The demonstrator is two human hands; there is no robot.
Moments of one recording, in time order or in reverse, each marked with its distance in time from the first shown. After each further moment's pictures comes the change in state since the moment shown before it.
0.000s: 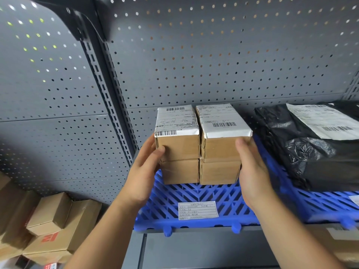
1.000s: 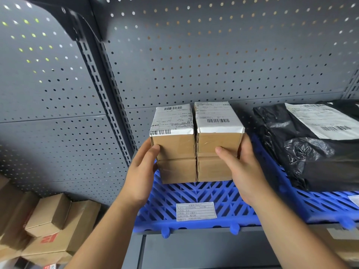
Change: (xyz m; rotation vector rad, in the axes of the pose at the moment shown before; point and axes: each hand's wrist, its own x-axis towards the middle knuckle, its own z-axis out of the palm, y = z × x) left_hand 0.004 -0.005 0.001 -0.014 0.095 -0.047; right_hand 0.013 0.014 -0.006 -0.064 -0.122 -0.004
